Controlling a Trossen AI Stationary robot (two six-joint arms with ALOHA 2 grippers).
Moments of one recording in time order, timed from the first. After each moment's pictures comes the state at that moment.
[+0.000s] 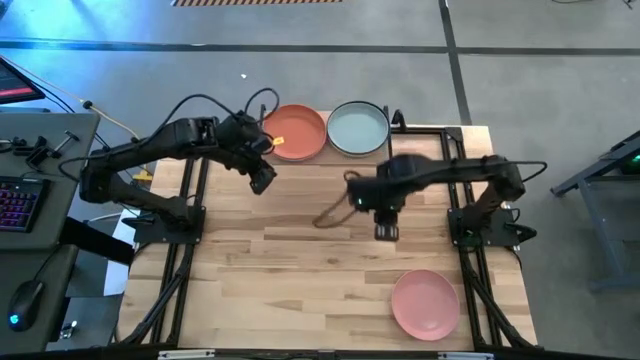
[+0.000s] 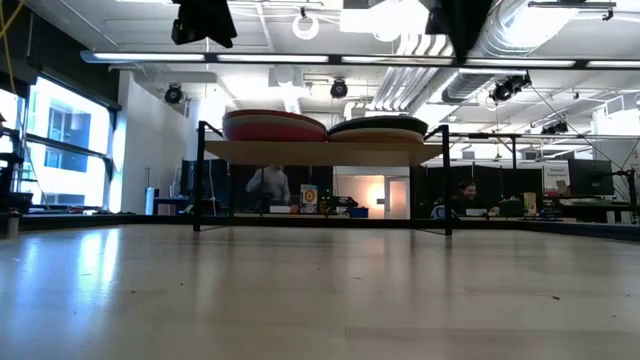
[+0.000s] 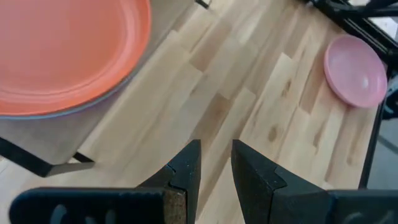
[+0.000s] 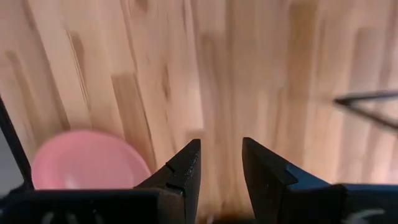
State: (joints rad) left arm 0.27 1.26 1.41 -1.05 0.07 -0.36; right arm 0.07 1.73 1.82 -1.57 -0.03 0.16
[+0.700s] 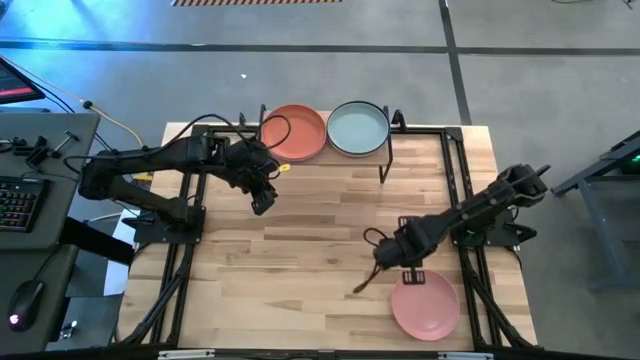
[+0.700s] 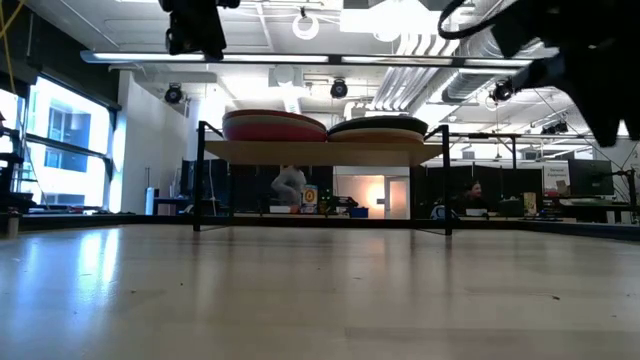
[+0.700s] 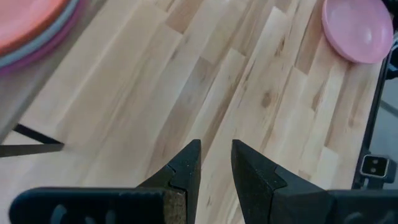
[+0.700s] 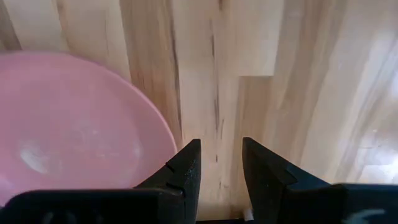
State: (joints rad) left arm 0.13 1.26 1.29 -1.01 0.07 -0.40; right arm 0.42 1.59 1.20 -1.25 -0.03 0.43
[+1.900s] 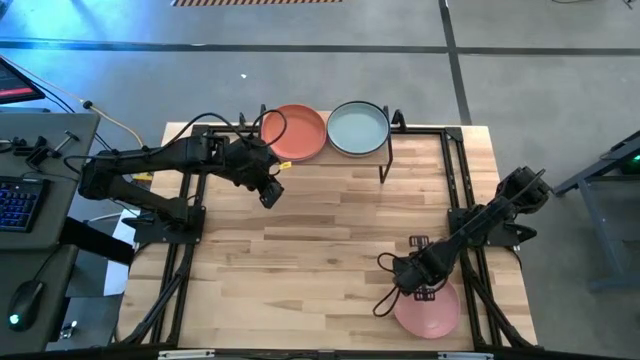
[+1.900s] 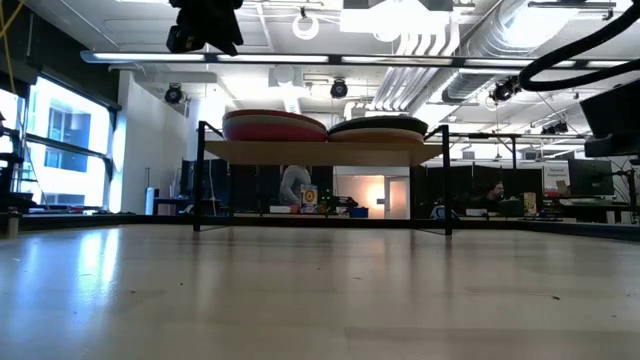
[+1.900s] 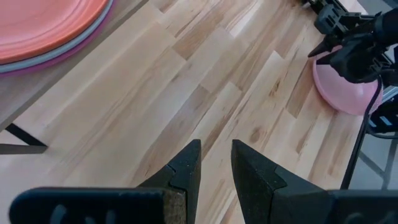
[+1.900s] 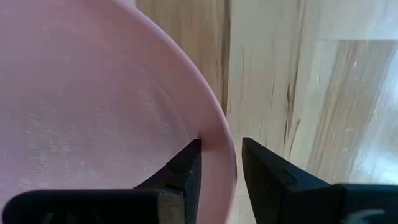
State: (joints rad) left arm 0.13 1.26 1.29 -0.92 0.01 -0.59; right arm 0.65 1.59 0.84 -0.85 -0.01 0.64
